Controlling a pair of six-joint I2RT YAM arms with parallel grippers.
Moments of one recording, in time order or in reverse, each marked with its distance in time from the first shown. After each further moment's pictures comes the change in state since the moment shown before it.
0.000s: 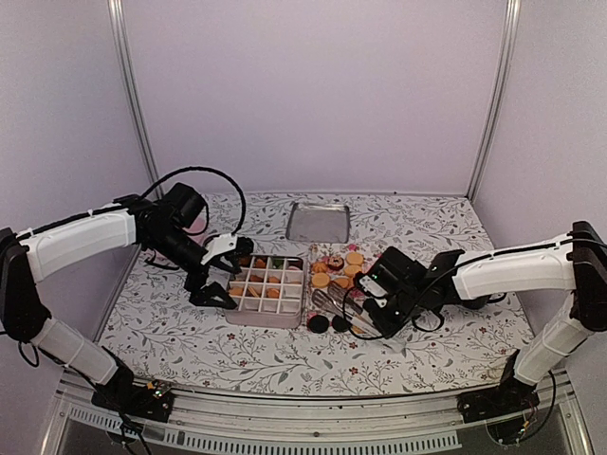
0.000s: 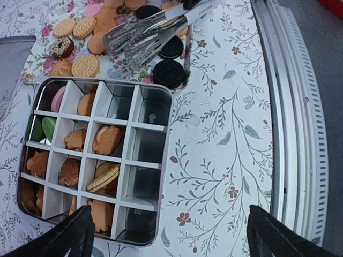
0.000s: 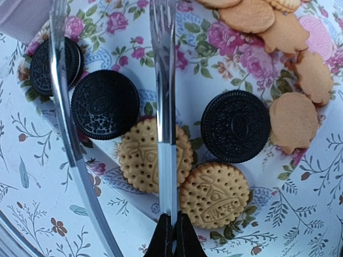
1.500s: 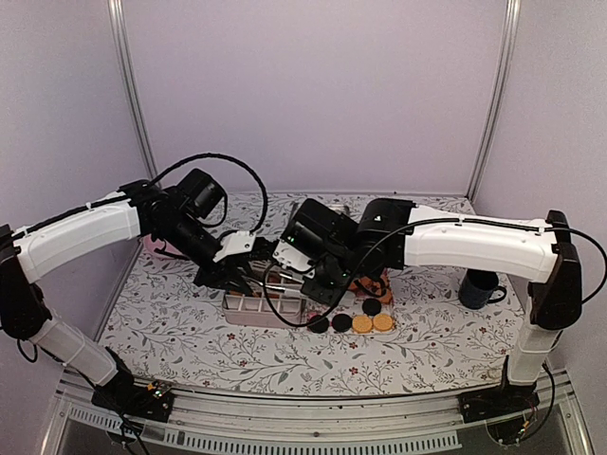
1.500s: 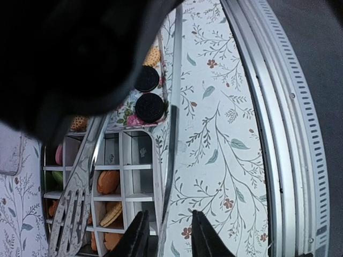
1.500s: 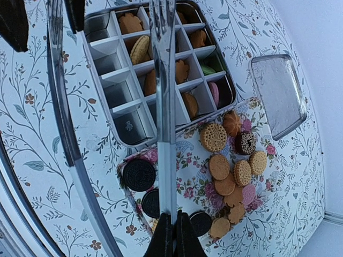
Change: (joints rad) left arm -0.175 0.019 0.173 -0.102 -0.074 0.065; right arm 0.260 0.291 0.842 -0.429 0.261 -0.353
